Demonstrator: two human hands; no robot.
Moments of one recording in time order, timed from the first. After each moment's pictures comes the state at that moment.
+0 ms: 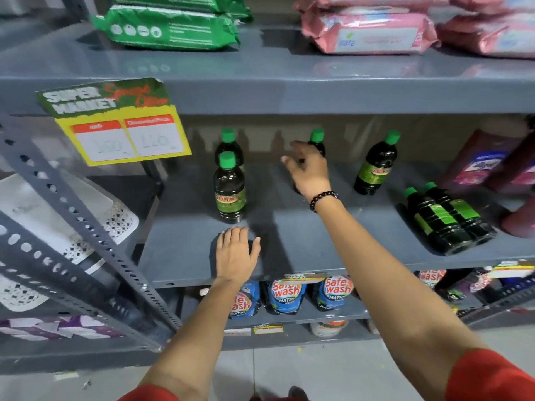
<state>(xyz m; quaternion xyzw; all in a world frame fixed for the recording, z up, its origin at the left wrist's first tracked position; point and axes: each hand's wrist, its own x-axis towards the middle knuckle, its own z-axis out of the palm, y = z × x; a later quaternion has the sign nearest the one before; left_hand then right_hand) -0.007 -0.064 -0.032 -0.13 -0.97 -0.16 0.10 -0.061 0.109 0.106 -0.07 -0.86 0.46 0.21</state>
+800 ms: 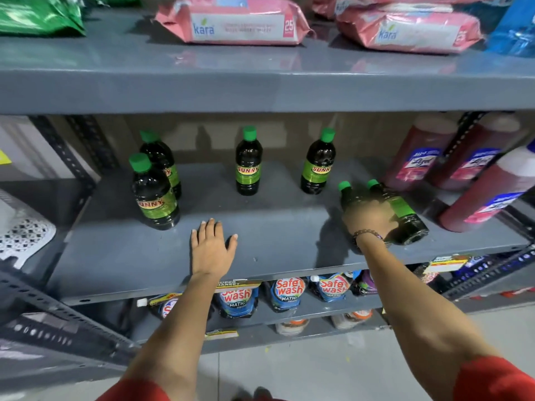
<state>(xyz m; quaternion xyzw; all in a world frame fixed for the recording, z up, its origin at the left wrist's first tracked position) -0.016 0.041 -0.045 -0.09 -0.98 -0.16 0.05 0.026 0.347 0.021 -0.44 -0.88 0.13 0.13</state>
